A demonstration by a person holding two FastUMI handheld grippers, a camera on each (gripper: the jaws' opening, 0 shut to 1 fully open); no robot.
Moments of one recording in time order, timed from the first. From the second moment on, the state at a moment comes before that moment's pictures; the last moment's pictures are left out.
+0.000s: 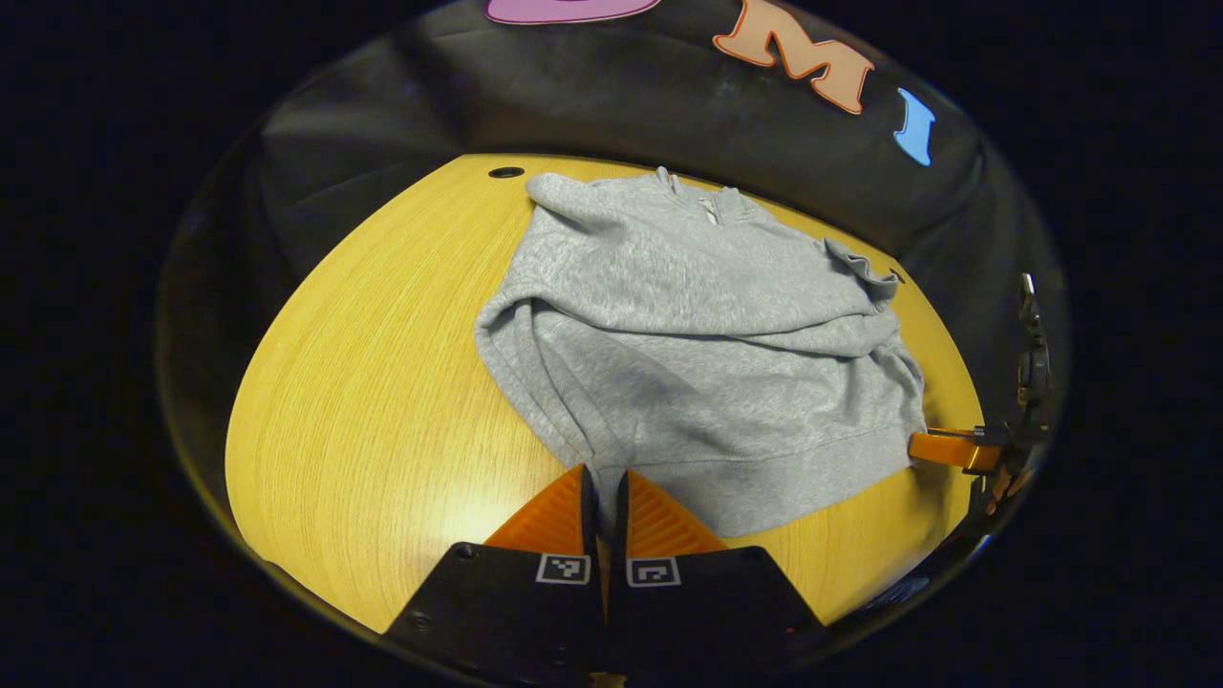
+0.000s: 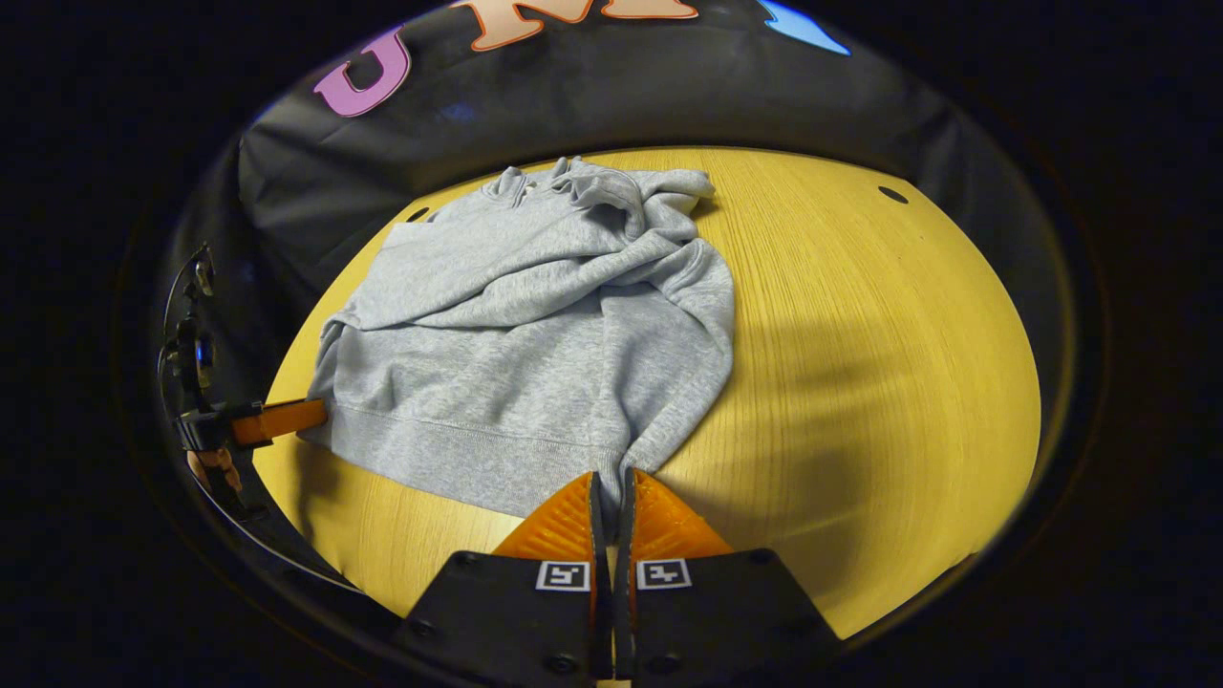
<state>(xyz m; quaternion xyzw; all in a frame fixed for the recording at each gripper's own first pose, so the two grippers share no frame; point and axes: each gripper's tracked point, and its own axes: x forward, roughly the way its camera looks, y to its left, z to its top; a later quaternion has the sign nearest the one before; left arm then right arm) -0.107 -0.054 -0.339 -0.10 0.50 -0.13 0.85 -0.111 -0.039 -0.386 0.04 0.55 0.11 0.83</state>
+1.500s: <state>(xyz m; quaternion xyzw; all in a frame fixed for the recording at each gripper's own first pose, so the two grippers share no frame) -0.039 -0.050 -0.257 -0.18 0.47 -0.13 0.86 -0.042 -0.024 -0.281 0.28 0.50 0.13 0.81</state>
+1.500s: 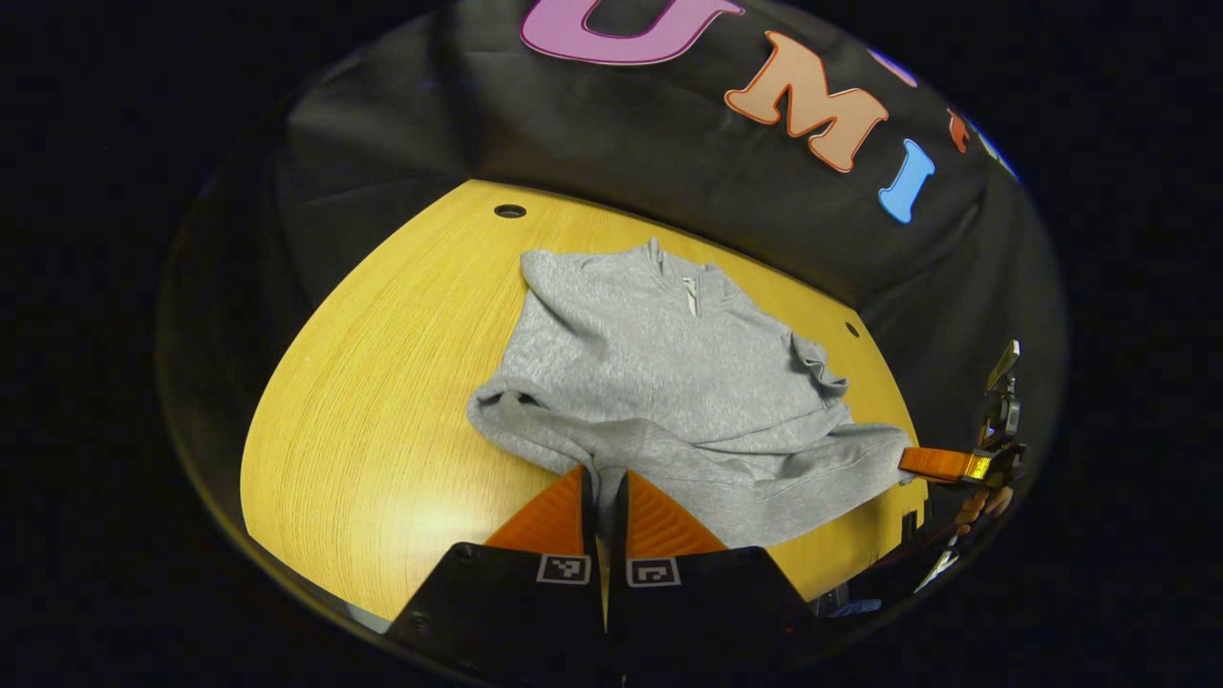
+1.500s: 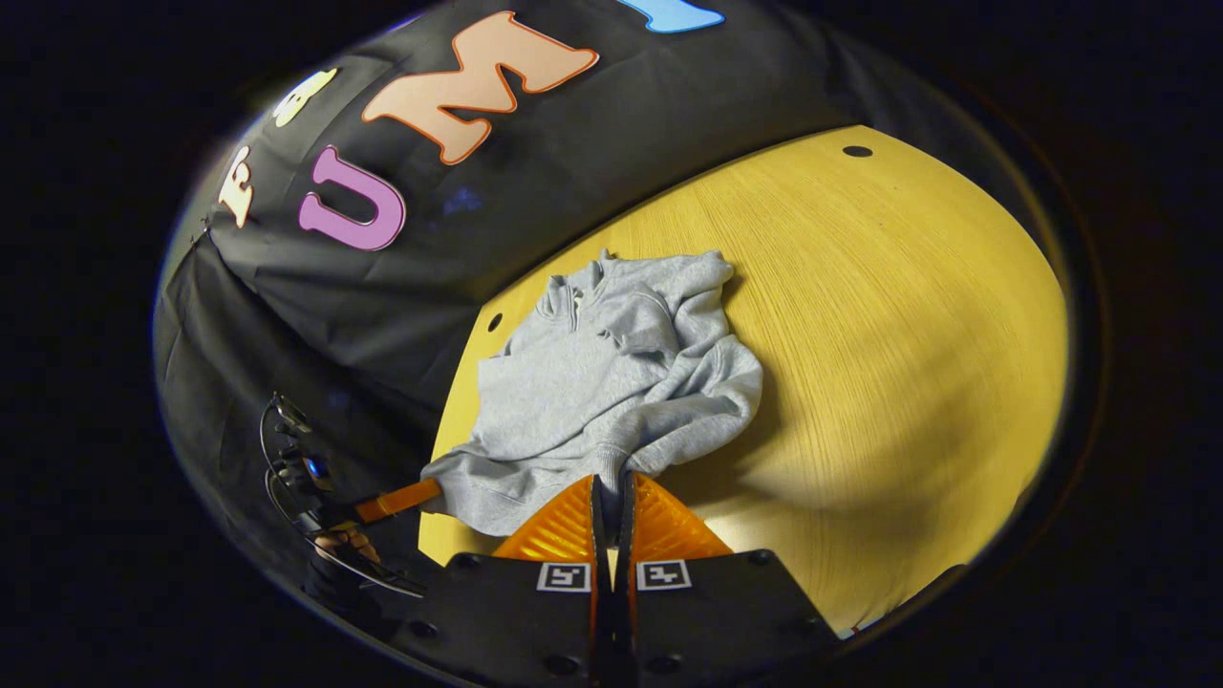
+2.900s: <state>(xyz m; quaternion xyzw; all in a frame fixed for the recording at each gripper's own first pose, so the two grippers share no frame) 0.091 -0.068 -0.309 -0.25 0.53 -0.03 0.81 0.103 0.004 -0.345 0.42 0.49 0.02 0.76</state>
